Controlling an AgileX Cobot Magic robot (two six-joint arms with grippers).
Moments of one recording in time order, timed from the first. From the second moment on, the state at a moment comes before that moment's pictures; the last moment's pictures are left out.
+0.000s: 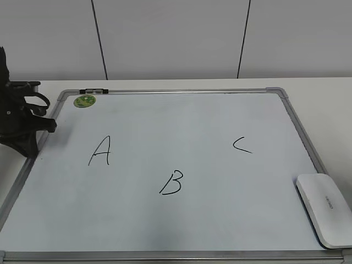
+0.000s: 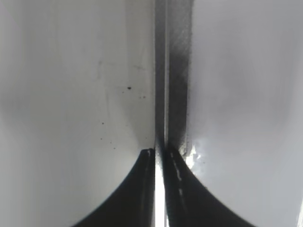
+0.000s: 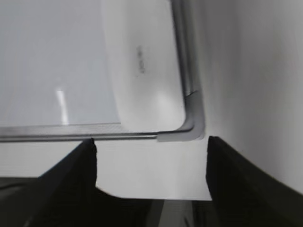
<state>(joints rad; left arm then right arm) -0.04 2.10 -1.40 0.02 0.85 -0.10 -0.07 1.09 -0.67 0.20 0.90 -0.09</state>
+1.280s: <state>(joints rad) -0.04 2.10 -1.40 0.01 0.85 -0.10 0.14 1.58 -0.87 0.07 0.87 0.10</state>
